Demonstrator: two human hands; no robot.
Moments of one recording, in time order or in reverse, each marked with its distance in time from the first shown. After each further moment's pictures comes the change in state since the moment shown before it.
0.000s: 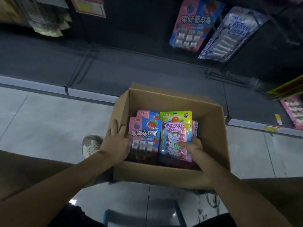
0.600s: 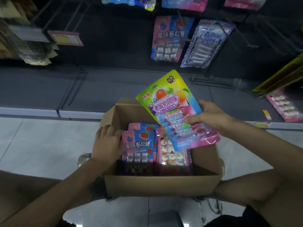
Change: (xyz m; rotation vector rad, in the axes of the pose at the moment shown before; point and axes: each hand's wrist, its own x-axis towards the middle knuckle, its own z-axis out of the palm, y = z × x) left_hand 0.024 -0.001 -0.032 -0.261 0.368 -0.111; right_hand -0.126 -0.126 -0.160 0.041 -0.270 -0.556
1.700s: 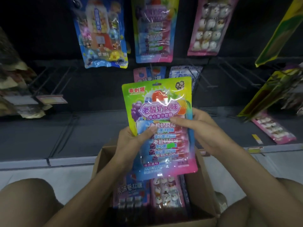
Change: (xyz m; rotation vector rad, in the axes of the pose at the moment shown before) left_hand 0.078 0.161 -0.158 -1.647 -0.032 -0.096; right_hand -0.026 -0.058 -0.052 0.521 0.052 -0.341
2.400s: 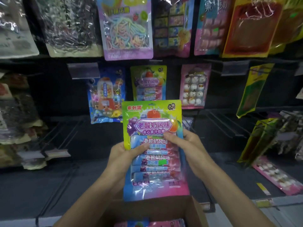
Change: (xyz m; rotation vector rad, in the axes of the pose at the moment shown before) left_hand 0.028 0.107 0.029 -0.053 0.036 0.027; right_hand 0.028 -0.072 -0.001 0.041 0.059 -0.247
